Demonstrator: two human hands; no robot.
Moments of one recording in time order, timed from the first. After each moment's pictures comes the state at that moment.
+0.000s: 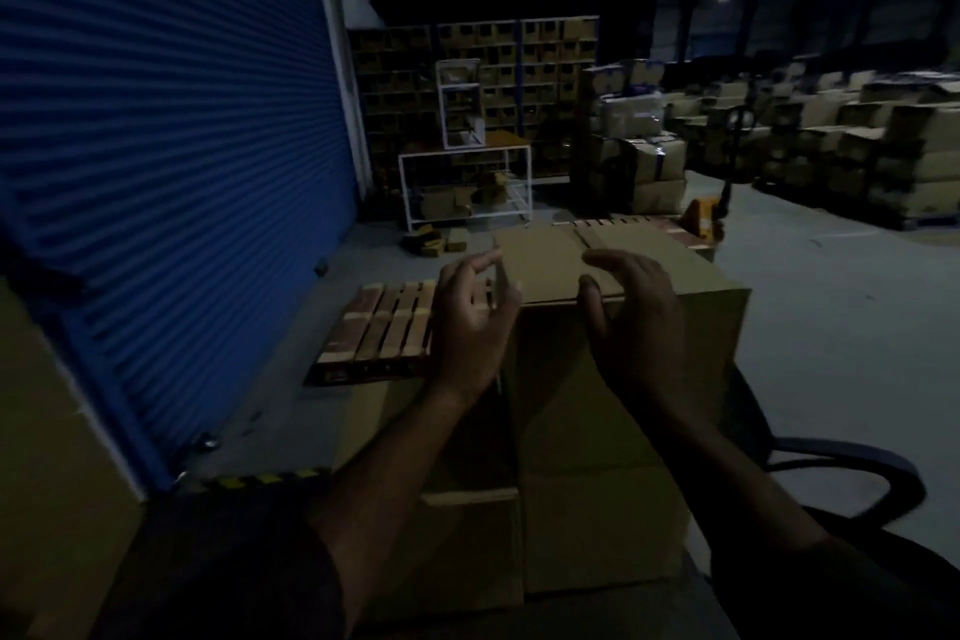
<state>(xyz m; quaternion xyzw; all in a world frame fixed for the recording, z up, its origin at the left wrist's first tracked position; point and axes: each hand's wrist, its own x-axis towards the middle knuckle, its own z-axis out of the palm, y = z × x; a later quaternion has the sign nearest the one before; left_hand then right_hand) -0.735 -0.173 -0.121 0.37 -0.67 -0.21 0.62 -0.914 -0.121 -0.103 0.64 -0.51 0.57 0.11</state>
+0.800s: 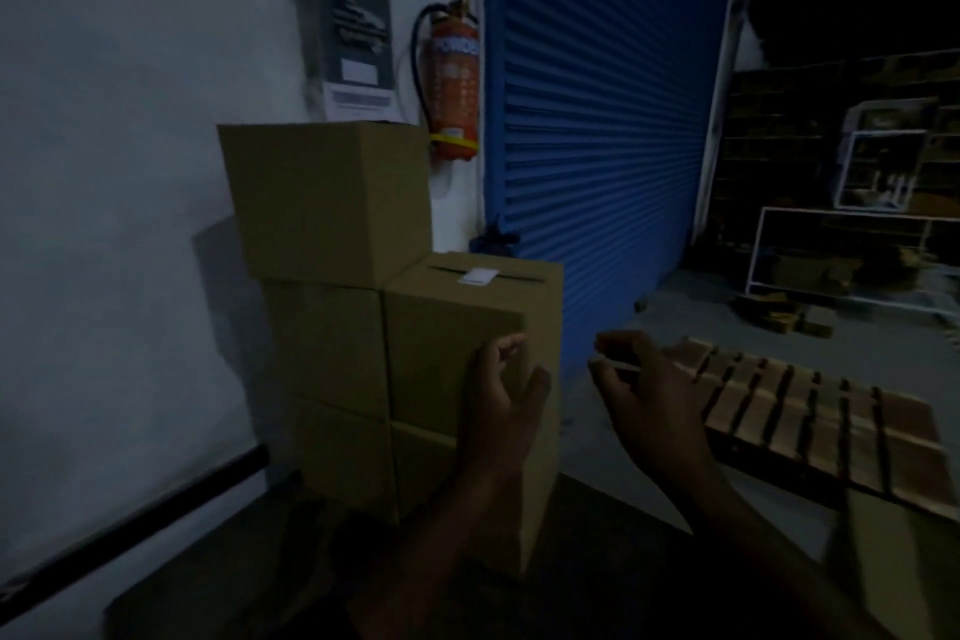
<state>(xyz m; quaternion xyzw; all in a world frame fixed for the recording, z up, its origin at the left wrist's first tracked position) -0.214 0.005 -0.146 0.59 -0.45 -0.03 0.67 -0.364 -0.068 -0.108 0.78 -0.29 0.50 -0.25</state>
